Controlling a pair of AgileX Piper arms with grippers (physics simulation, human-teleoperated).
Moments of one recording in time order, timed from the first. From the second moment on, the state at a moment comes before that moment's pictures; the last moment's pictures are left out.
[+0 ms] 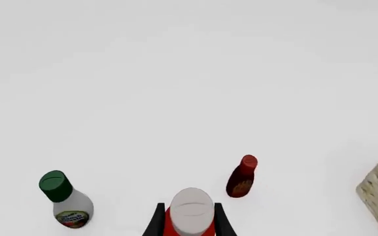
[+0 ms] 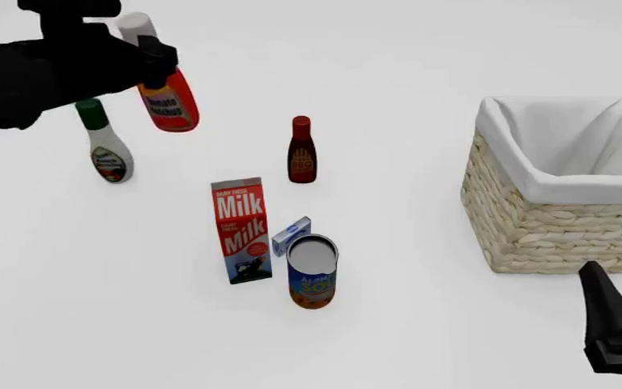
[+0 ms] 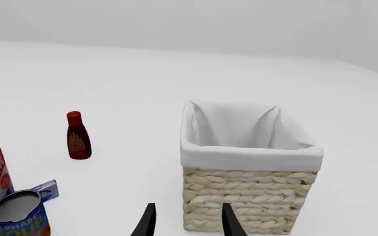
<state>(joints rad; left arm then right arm) -0.22 1.41 -1.17 0.12 -0.05 0.00 0.06 -0.02 -0.05 -0.06</state>
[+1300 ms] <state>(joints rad) -0.62 1.03 -1.13 0.52 0.03 0.69 0.54 -0.46 0.00 -0.19</state>
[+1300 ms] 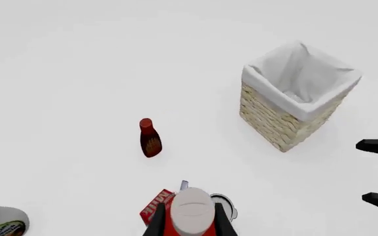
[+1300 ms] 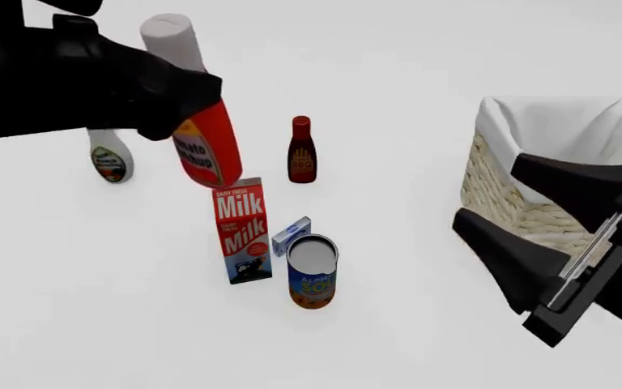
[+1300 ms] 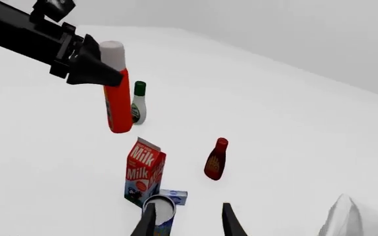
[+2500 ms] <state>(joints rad) -0.77 1.09 -1.18 0.54 0.04 0.94 0.98 -0.73 -0.09 -0.15</state>
